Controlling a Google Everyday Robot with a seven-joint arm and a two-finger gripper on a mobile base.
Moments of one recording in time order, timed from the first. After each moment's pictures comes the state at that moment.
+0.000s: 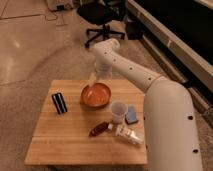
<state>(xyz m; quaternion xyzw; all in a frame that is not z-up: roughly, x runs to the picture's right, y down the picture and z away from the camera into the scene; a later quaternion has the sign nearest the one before) -0.031 -0.053 0.866 -0.07 -0.27 -0.82 0.51</state>
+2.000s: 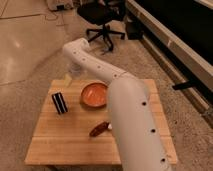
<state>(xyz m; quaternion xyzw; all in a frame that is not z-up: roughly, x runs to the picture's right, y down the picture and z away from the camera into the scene) -0.198 -0.059 0.884 -0.02 -0.29 -0.87 0.40</state>
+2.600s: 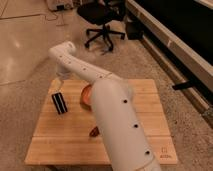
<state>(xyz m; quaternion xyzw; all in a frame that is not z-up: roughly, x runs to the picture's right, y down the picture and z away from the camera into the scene) -0.253 -0.031 0.894 -0.01 -0.31 -0.89 0.35</state>
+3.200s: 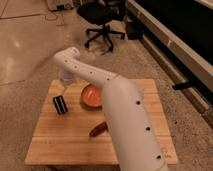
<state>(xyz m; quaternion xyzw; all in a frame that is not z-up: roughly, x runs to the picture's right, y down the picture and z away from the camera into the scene) -0.219 -0.001 0.877 0.00 -0.33 -0.88 0.35</state>
